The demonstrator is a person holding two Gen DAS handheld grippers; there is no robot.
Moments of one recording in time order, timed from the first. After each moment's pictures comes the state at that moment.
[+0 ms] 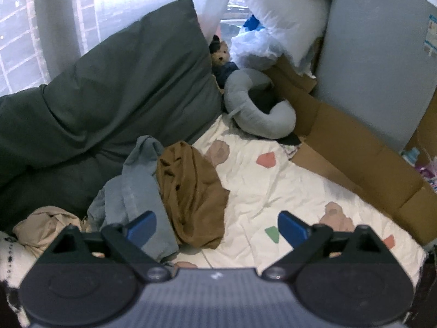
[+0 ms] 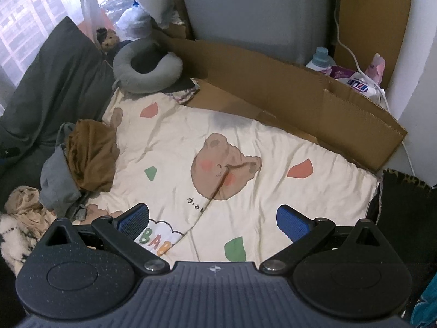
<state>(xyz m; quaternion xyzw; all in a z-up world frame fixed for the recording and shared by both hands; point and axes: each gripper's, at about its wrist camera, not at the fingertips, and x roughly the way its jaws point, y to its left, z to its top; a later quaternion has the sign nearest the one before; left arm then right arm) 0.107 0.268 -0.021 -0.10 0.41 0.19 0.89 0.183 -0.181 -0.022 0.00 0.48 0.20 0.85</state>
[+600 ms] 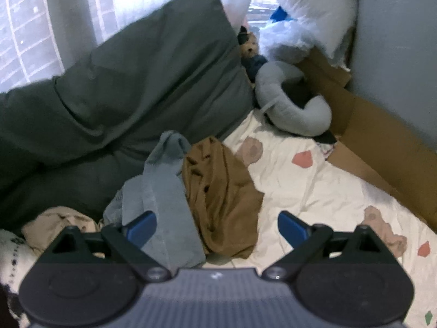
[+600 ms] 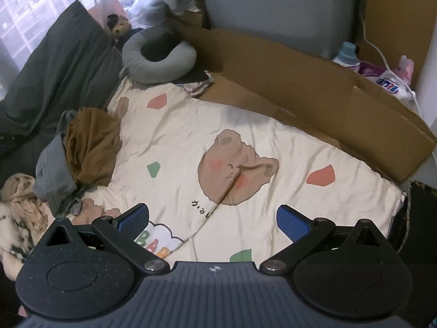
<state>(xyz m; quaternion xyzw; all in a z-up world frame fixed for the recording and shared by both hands) 0.128 0.299 -0.077 -0.09 0.41 0.25 0.87 0.209 -0.156 -0.086 -0.02 0.48 0.24 0.85</state>
